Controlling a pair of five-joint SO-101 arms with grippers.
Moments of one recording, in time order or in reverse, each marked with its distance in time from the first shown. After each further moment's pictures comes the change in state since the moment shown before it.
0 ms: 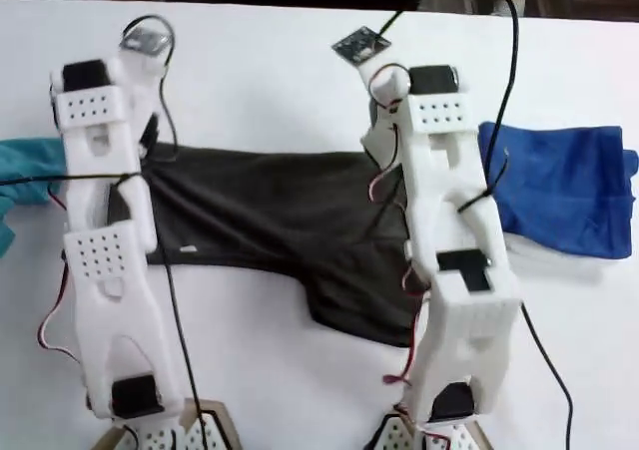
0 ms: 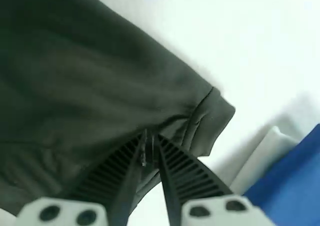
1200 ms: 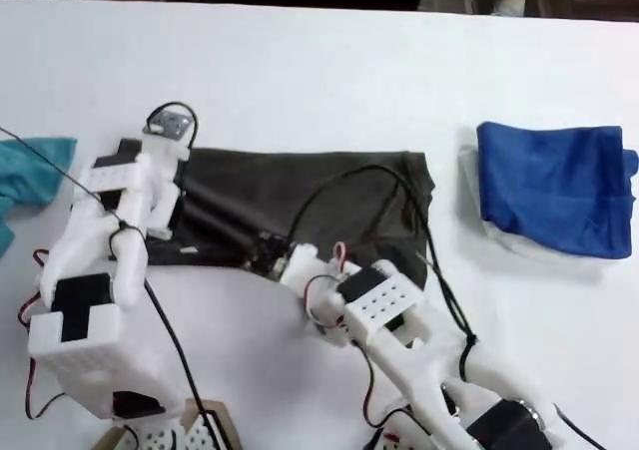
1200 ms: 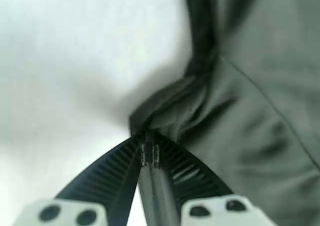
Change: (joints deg) left arm 1.1 -42.3 91.2 -44.3 5.9; right arm -29.5 -48.4 88.0 -37.8 0.0
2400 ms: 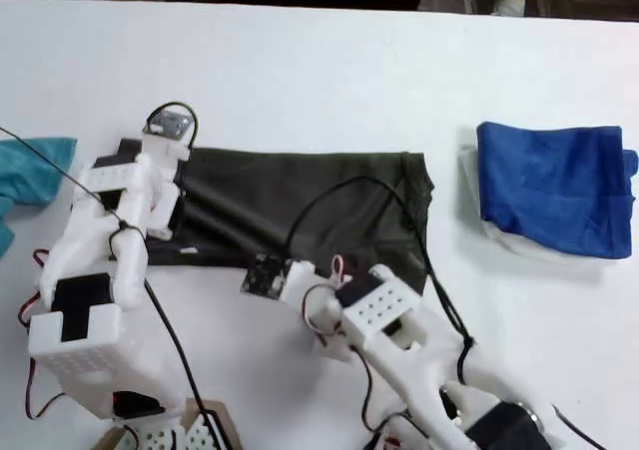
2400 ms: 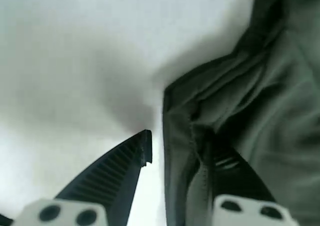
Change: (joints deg) left arm 0.0 0.0 0.0 0.0 0.0; right arm 1.4 3.6 -0.1 5.7 4.1
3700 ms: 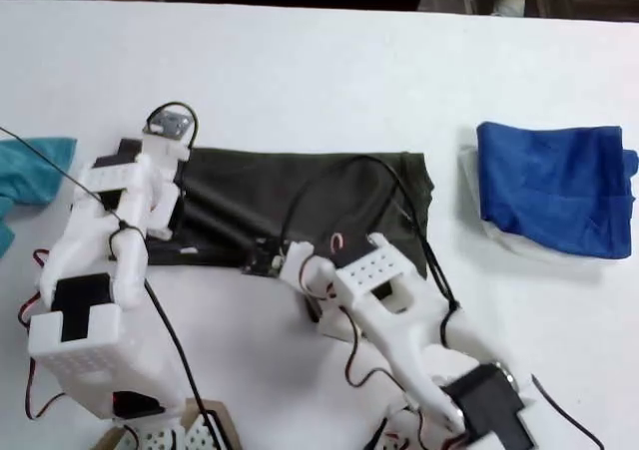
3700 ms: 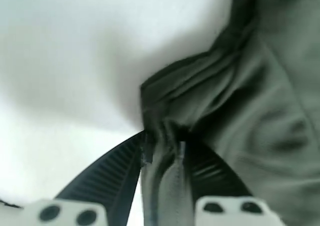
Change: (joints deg) left arm 0.0 0.0 0.0 0.0 0.0; right arm 3.7 12.4 -9.4 6.3 6.5
